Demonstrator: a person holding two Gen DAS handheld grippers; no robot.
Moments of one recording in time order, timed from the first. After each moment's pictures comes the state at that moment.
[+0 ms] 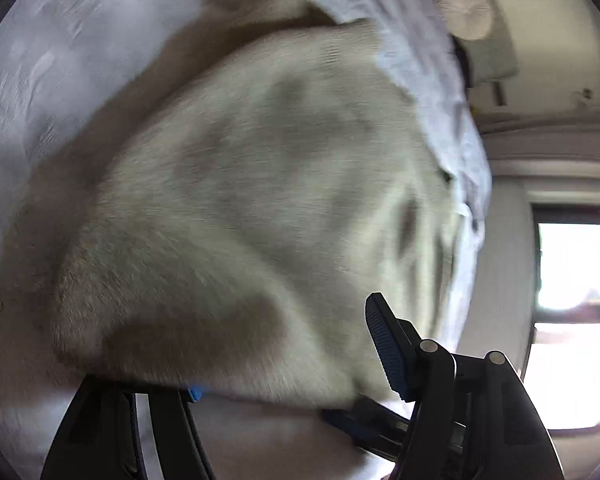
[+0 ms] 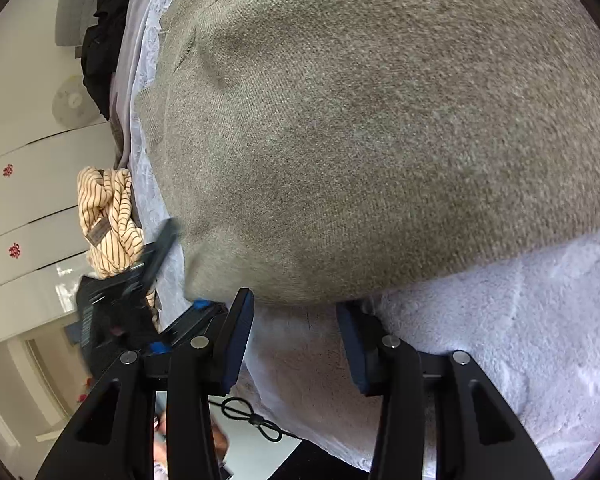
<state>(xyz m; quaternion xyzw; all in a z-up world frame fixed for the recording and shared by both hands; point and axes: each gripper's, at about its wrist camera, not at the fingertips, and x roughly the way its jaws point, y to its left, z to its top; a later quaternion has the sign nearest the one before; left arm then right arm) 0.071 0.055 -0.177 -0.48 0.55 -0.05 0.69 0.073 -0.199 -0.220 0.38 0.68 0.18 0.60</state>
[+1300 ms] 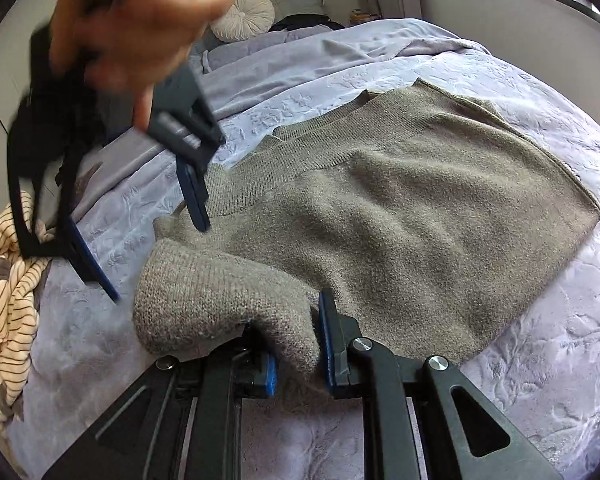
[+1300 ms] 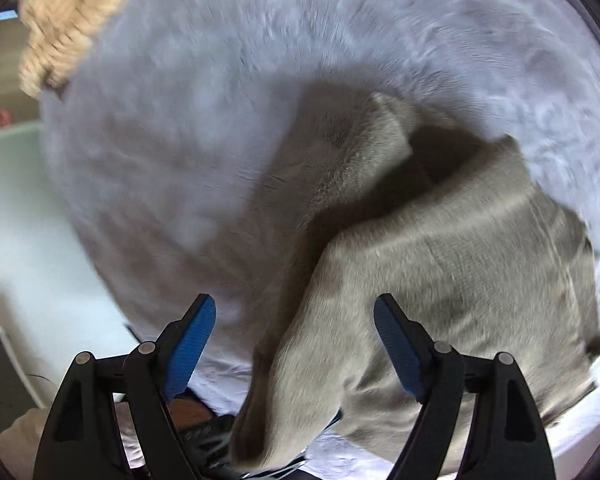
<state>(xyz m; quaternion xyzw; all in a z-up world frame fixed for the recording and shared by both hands) 0.046 -0.054 -0.098 0.15 0.43 -0.07 0.89 0.237 0.106 -0.167 -0.24 0.78 0.33 0.48</state>
